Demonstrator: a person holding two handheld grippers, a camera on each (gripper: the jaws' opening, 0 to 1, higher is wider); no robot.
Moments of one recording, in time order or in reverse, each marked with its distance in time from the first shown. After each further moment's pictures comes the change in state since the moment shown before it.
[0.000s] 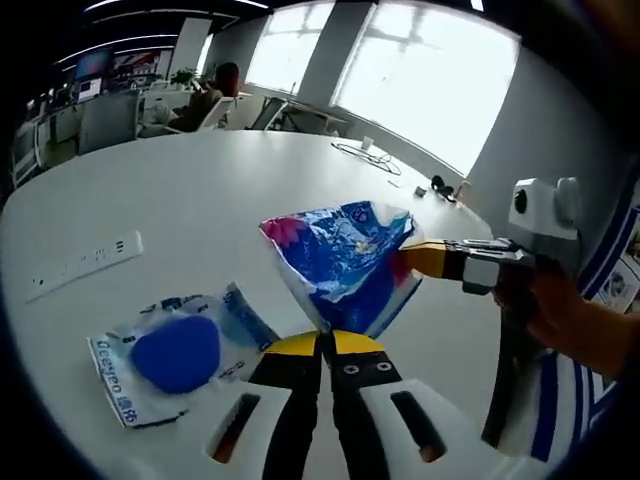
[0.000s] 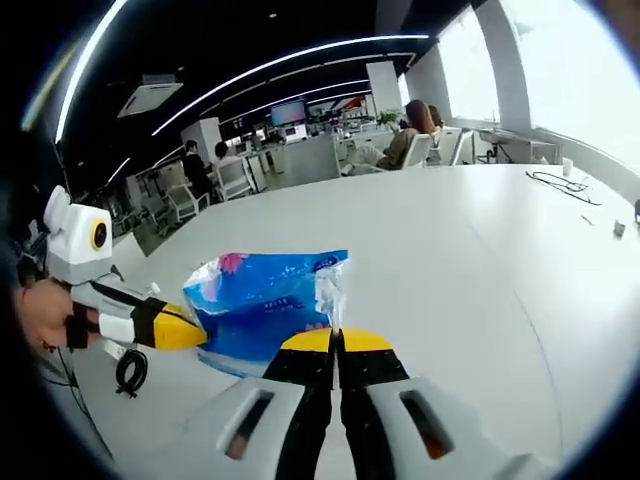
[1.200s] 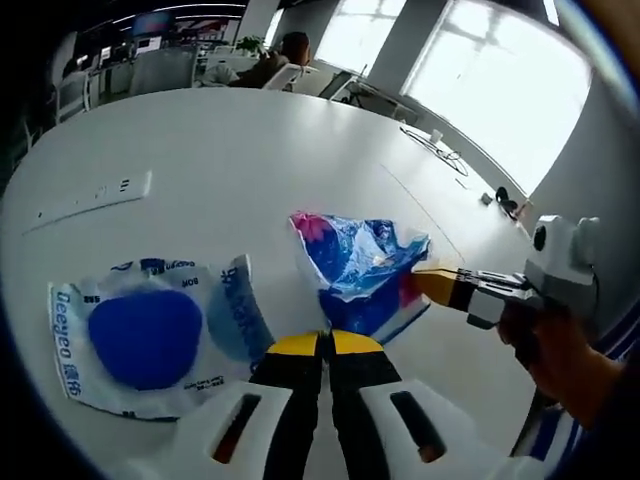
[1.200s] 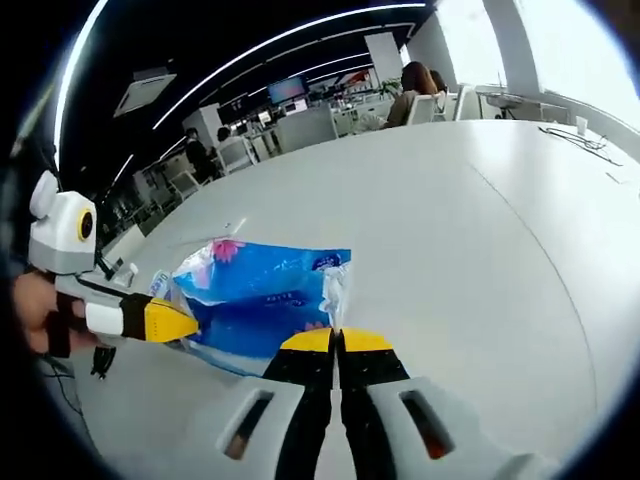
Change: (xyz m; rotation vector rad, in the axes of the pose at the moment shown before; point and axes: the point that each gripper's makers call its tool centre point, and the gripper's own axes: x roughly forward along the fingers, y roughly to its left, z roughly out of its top) left arm 0.092 0.033 -0.011 -0.194 0.062 0.224; right arm 0.087 -0.073 -0.046 0.055 0.112 0.071
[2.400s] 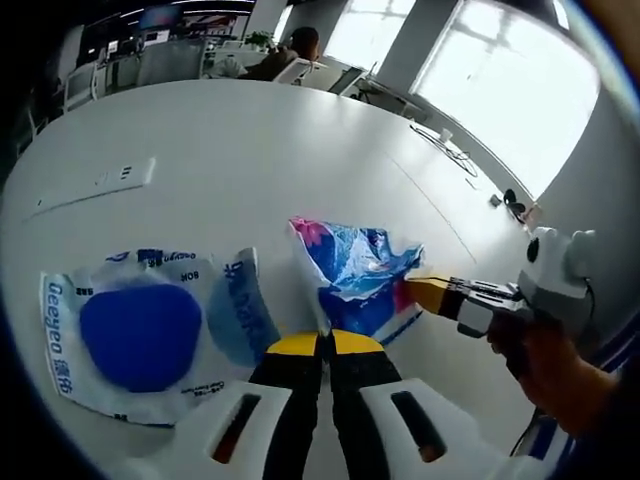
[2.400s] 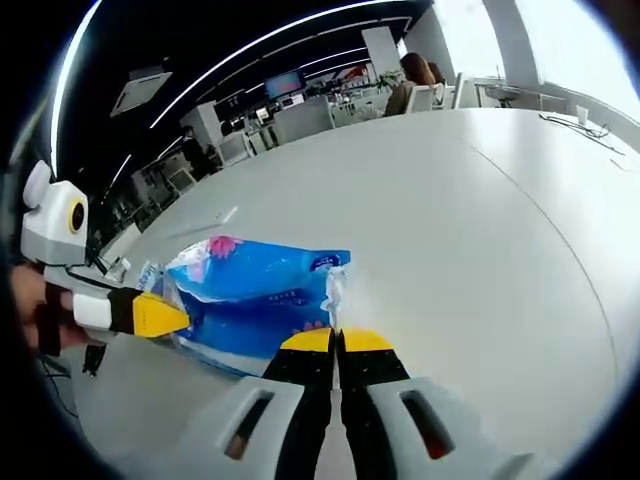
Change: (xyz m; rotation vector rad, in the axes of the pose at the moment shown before) left arm 0.008 0.008 -0.006 -0.035 0.008 0.017; right arm 0.016 -0.001 -0.017 0.007 0.016 -0.003
